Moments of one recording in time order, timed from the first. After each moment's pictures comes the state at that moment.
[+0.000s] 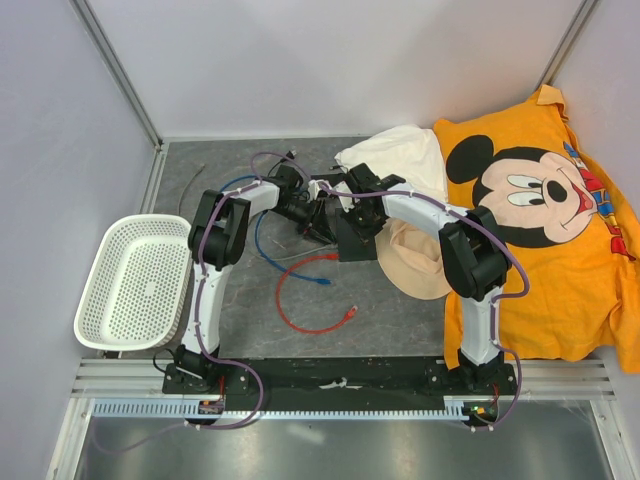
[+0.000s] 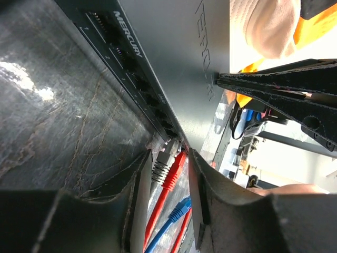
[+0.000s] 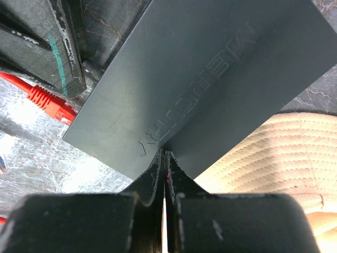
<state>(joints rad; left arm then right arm) -0.35 2.38 1.69 -0.62 1.08 -0.11 0.56 2.02 1.54 -0.76 -0.07 -0.15</state>
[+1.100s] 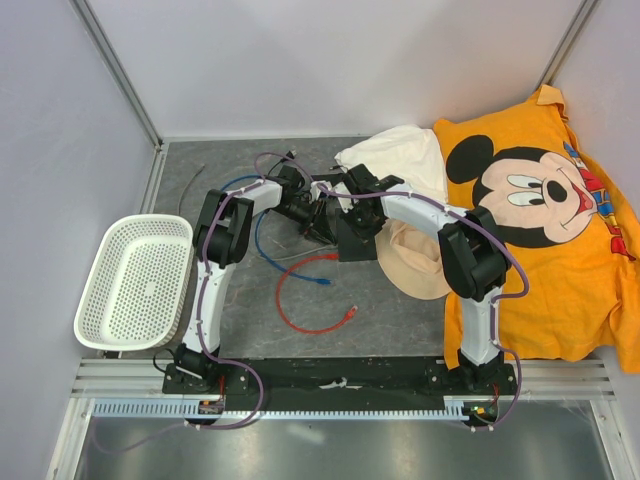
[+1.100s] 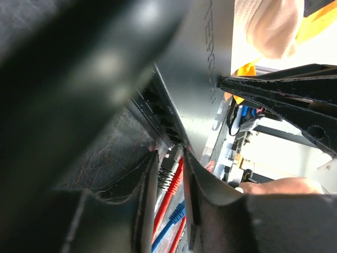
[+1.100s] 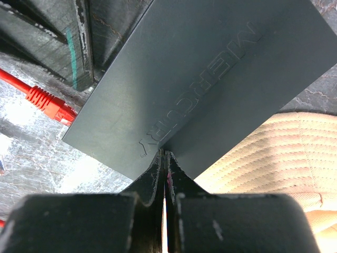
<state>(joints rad) -0.36 2.44 1.76 -0.70 1.11 -0.08 0.57 2.02 1.54 -0.76 -0.05 -0.15</state>
